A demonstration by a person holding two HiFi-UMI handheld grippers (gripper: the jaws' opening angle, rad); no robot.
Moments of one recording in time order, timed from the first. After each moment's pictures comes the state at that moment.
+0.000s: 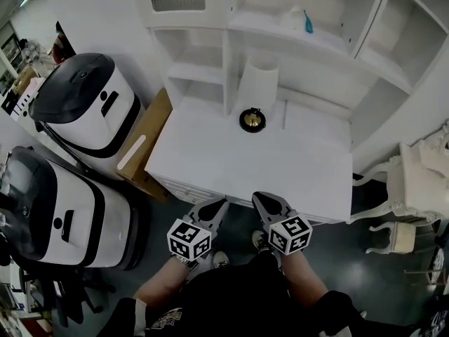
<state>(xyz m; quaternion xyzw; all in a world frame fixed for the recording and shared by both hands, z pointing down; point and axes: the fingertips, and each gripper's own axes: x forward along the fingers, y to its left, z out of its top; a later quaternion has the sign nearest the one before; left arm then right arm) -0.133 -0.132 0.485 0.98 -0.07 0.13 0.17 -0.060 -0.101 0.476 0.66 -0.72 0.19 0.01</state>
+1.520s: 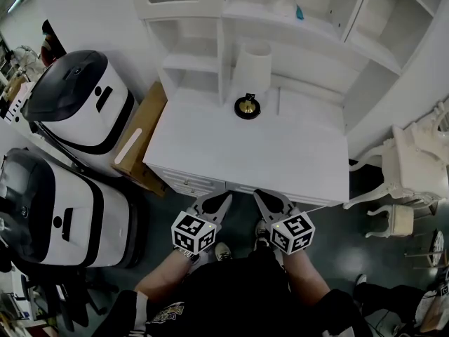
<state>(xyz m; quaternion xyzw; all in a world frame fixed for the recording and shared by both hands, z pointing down) -0.149 -0.106 0.487 0.98 -0.03 0.14 0.15 -0.095 -0.066 0.469 0.68 -0.71 0.18 0.02</state>
